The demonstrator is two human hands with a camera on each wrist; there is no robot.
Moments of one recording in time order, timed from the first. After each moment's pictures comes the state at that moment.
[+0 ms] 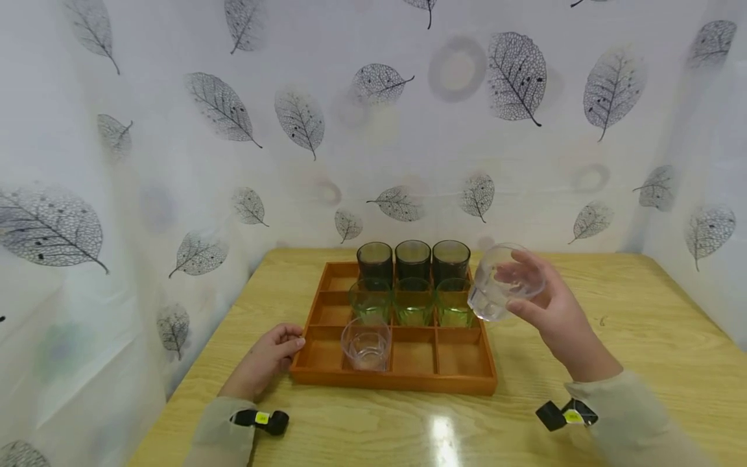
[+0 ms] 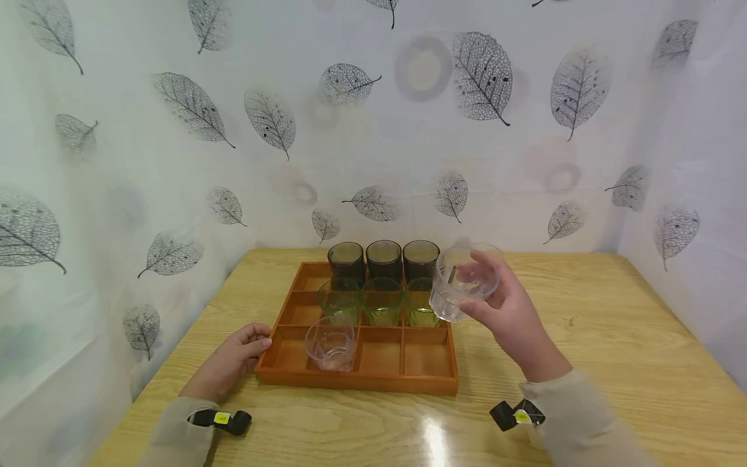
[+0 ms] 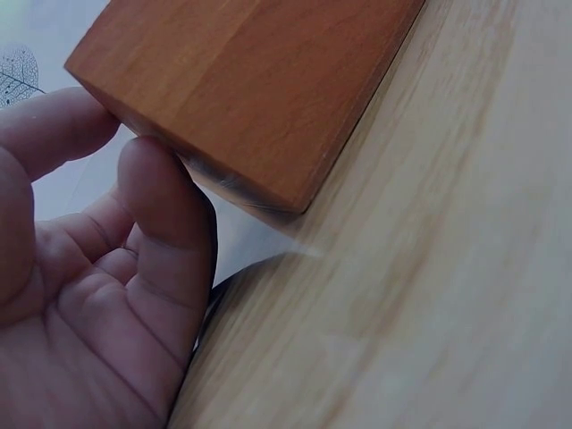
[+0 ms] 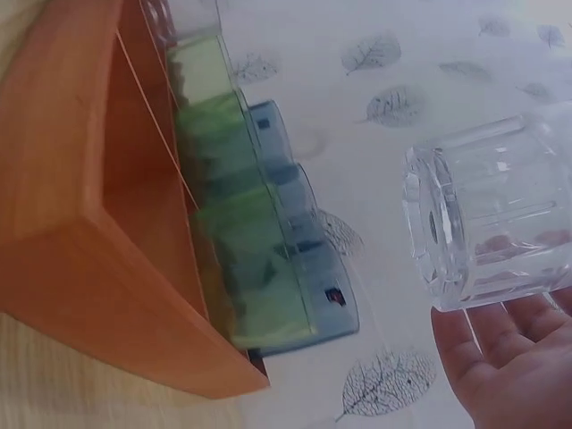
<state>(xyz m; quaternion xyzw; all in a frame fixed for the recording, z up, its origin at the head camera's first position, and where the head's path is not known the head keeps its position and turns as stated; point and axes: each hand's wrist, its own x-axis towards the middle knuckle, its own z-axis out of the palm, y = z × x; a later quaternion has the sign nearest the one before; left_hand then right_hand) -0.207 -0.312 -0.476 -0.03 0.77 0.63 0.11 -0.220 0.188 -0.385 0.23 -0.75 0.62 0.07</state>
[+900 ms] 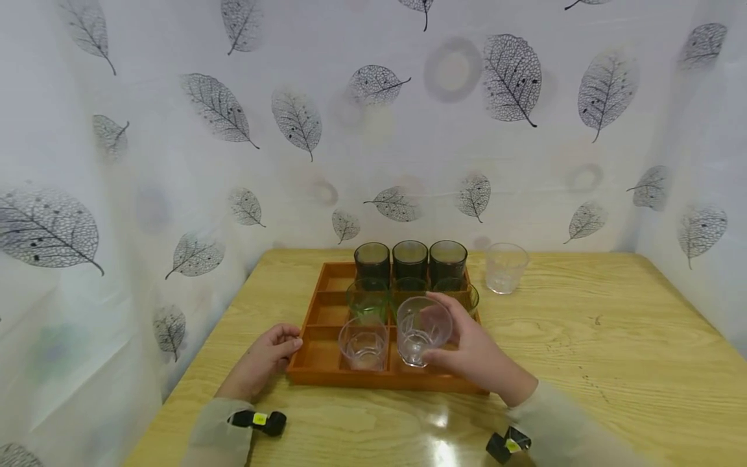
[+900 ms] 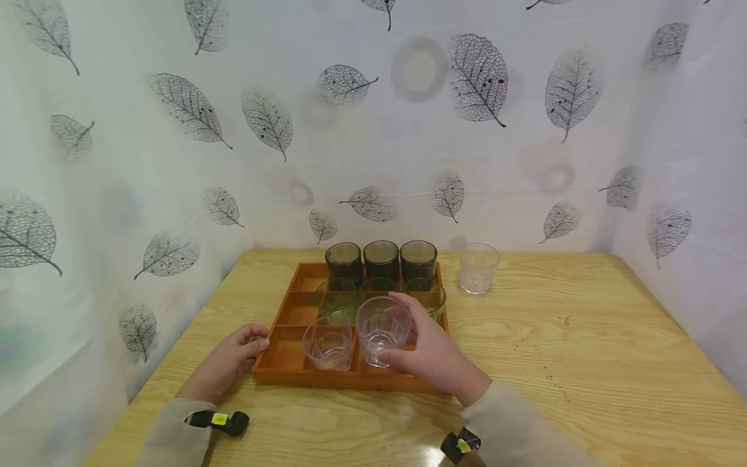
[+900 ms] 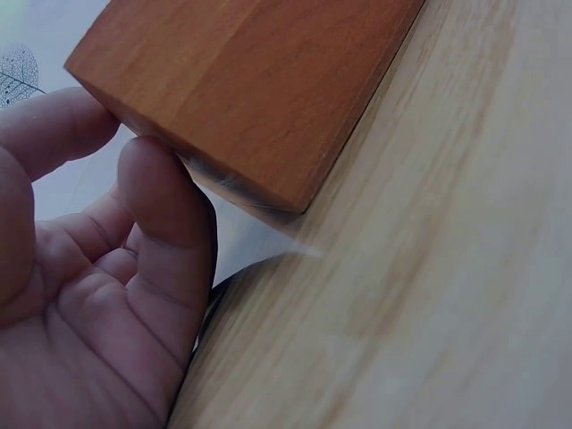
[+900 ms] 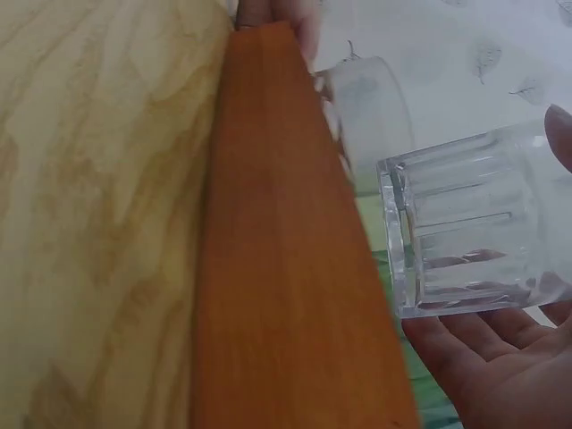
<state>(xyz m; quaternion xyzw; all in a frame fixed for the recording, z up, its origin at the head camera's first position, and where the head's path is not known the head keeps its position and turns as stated) -0.208 -0.313 -0.475 -0.04 0.77 0.63 0.11 -0.210 0.098 -0.430 0.29 -0.75 0.59 -0.04</state>
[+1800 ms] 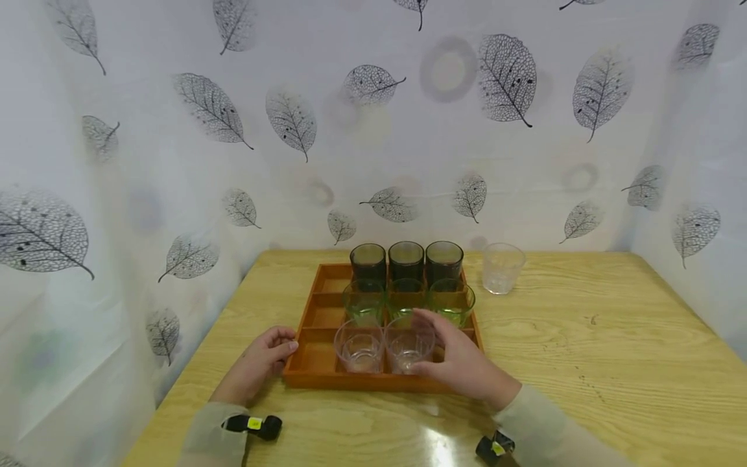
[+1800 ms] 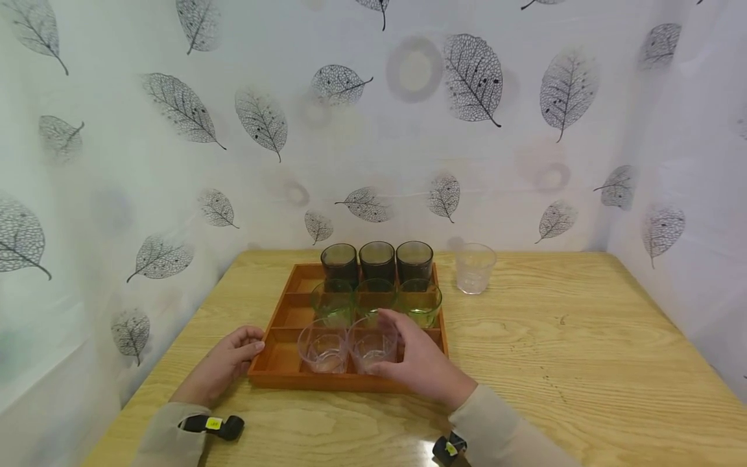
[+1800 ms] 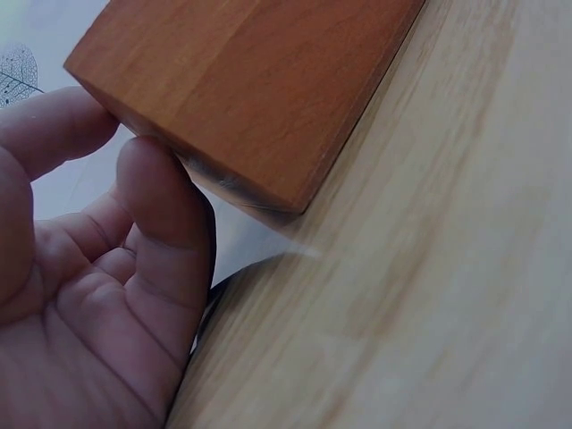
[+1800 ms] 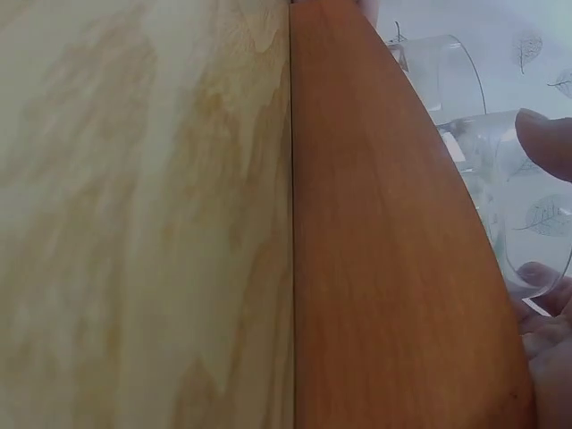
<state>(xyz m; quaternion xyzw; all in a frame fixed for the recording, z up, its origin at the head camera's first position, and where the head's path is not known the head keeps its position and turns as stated) -0.209 -0.313 -0.475 -0.03 0.77 0.63 0.11 -0.212 0.087 -0.450 0.26 -0.83 0.50 -0.05</state>
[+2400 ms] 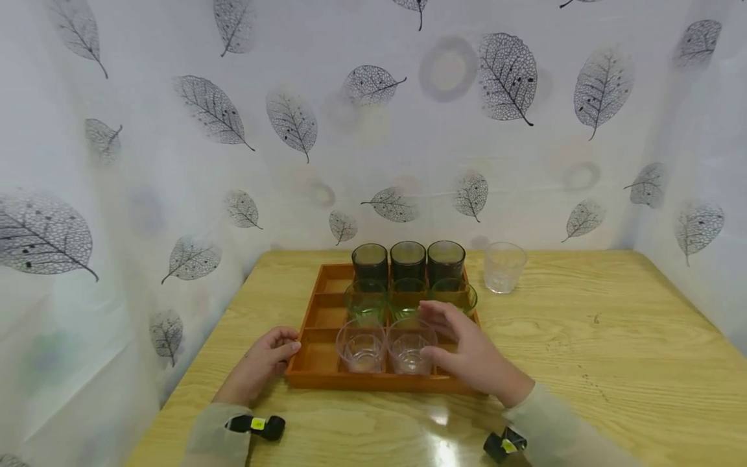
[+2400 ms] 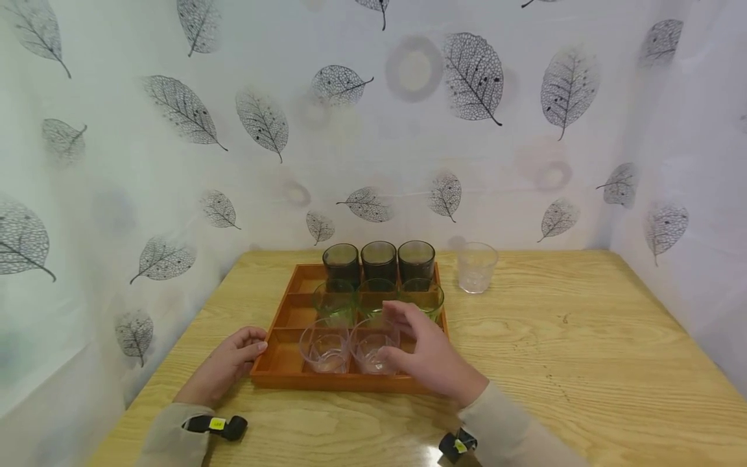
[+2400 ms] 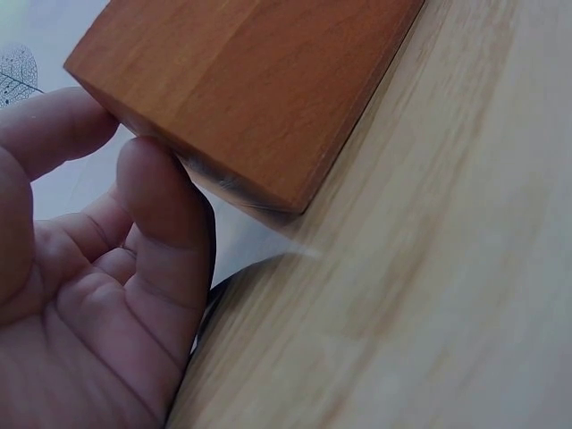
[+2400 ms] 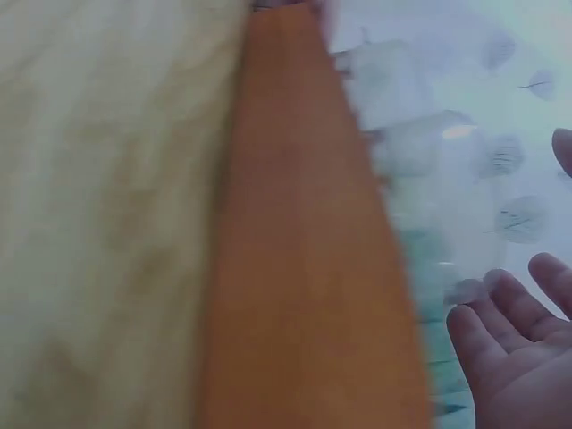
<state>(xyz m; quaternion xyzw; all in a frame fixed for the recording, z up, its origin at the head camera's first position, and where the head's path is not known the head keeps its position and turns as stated) -0.208 -0.314 -0.474 -0.03 0.77 0.63 0.12 -0.207 0.099 -0.432 0.29 -0.79 0.54 -0.02</state>
